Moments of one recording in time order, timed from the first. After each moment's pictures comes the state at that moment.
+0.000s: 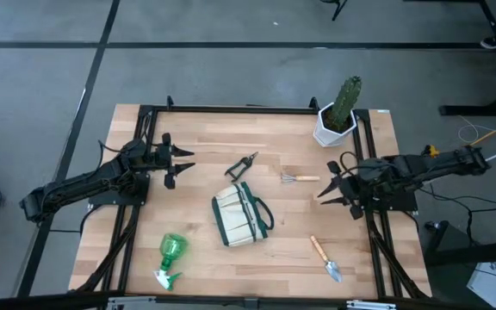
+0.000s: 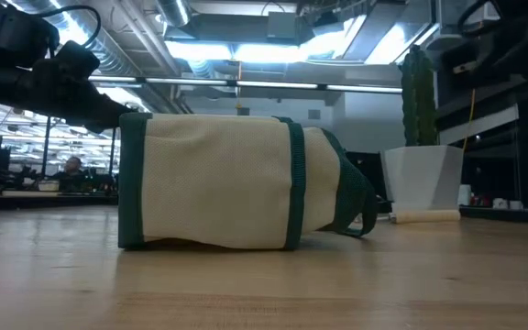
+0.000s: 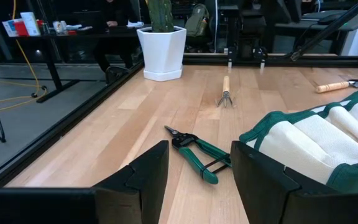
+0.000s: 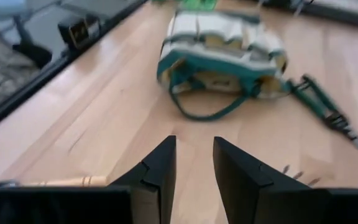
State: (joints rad) left arm 0.55 0.28 0.01 0.12 0.31 0.08; right arm 0.22 0.57 0.44 -0.43 -0.13 -0.16
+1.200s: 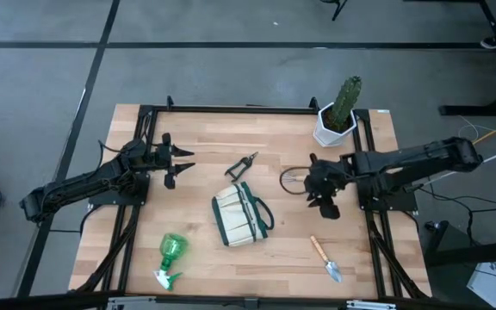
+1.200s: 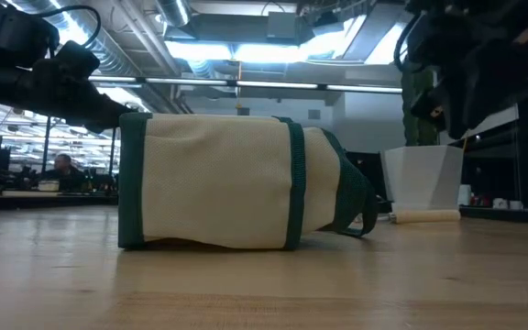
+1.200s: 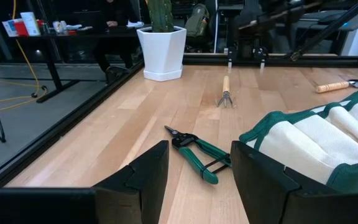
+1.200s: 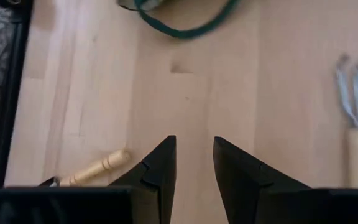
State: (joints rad) left arm 0.55 0.28 0.01 0.12 0.31 0.08; right arm 0.07 1.14 0.74 -0.68 -0.26 0.12
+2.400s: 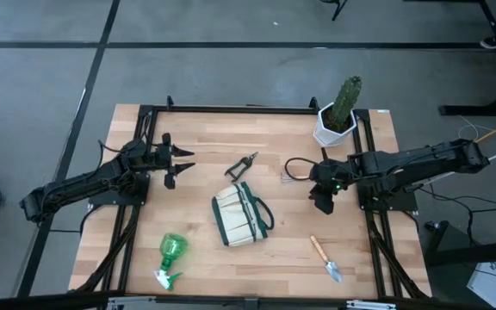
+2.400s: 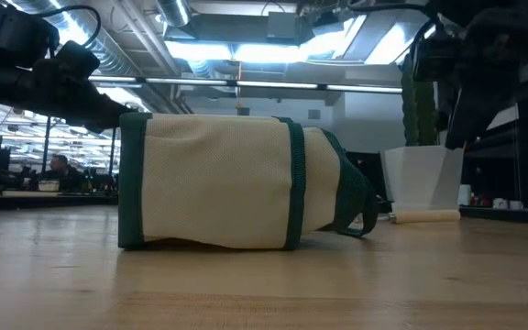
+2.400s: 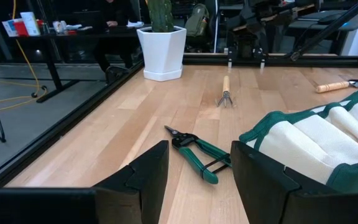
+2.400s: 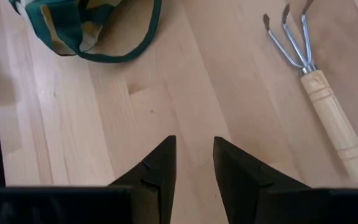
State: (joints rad) left arm 0.55 0.28 0.01 0.12 0.31 0.08; right arm 0.09 1.03 0.64 -0.62 -0.10 0.51
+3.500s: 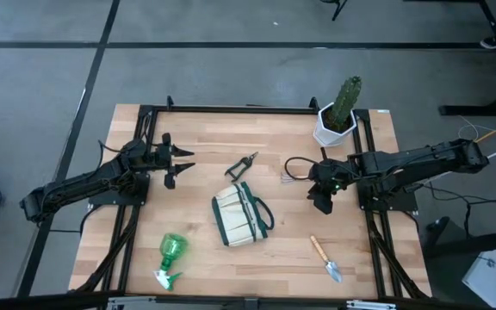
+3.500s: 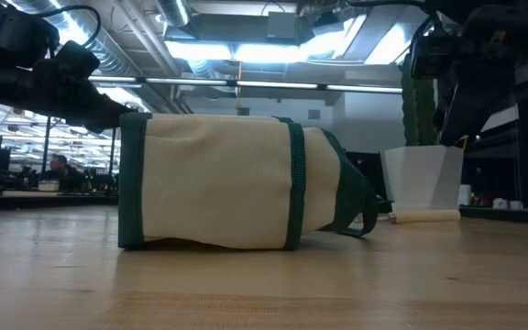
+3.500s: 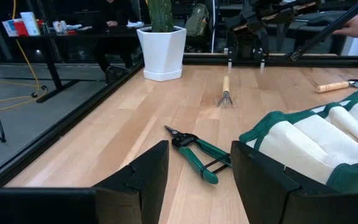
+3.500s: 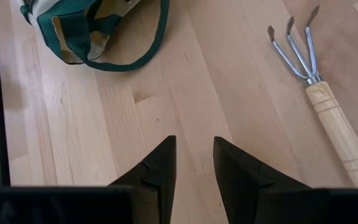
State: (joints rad) left arm 0.55 0.28 0.01 0.12 0.31 0.08; right arm 0.09 1.04 0.64 -0.59 -0.11 0.50
